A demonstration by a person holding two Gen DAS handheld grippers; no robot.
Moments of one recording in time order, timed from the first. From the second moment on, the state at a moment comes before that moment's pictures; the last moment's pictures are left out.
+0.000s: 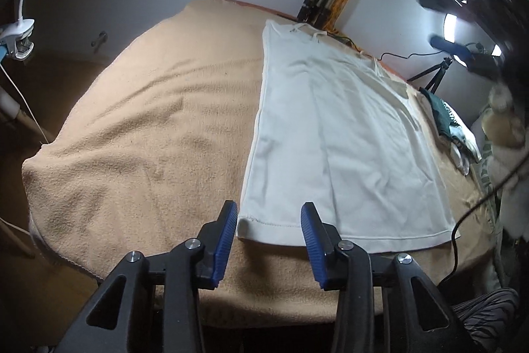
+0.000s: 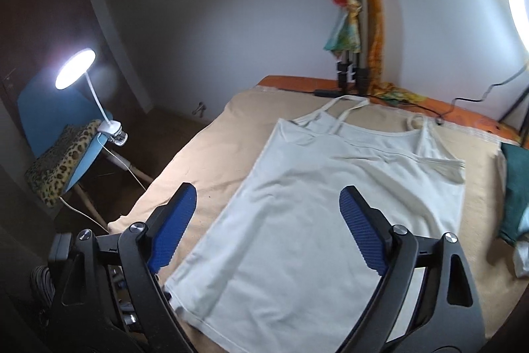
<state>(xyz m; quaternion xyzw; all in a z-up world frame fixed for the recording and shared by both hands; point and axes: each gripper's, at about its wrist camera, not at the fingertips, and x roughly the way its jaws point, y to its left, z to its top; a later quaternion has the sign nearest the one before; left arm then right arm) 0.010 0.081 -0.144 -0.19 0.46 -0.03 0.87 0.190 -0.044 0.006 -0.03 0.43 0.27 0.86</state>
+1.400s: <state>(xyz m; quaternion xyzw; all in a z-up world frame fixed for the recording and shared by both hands) 0.024 0.132 -0.147 -0.31 0.42 -0.06 0.85 0.394 0.103 -0.164 -0.12 0.59 0.15 0.78</state>
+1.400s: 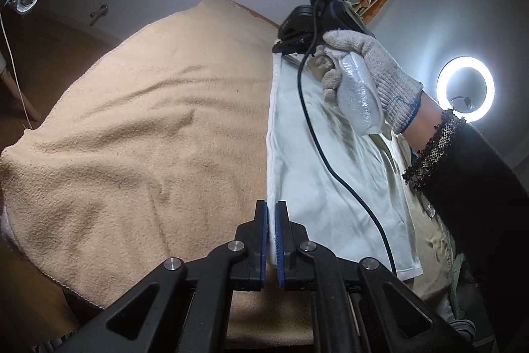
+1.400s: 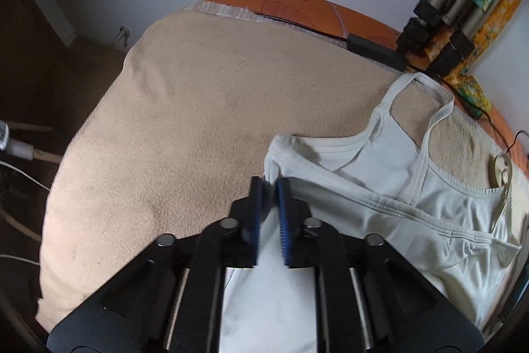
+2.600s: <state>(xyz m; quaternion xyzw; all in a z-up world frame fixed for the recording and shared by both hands) 0.051 0.014 -0.134 -0.19 0.45 -0.19 0.85 0.396 -0.065 -0.121 -0.01 0.56 0.14 0.82</state>
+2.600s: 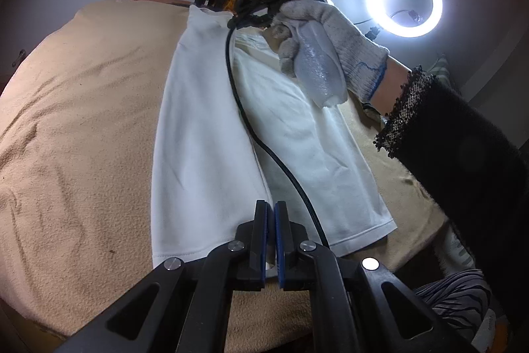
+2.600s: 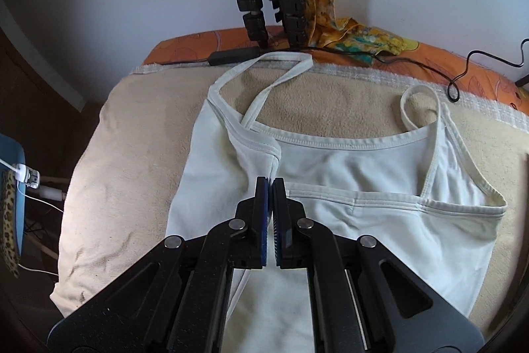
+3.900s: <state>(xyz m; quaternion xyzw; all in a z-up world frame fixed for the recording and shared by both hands) 0.017 -0.106 -0.119 -0.06 0.40 -0.24 0.88 0.252 -0.315 0.043 0.06 0.43 0.13 0.89</state>
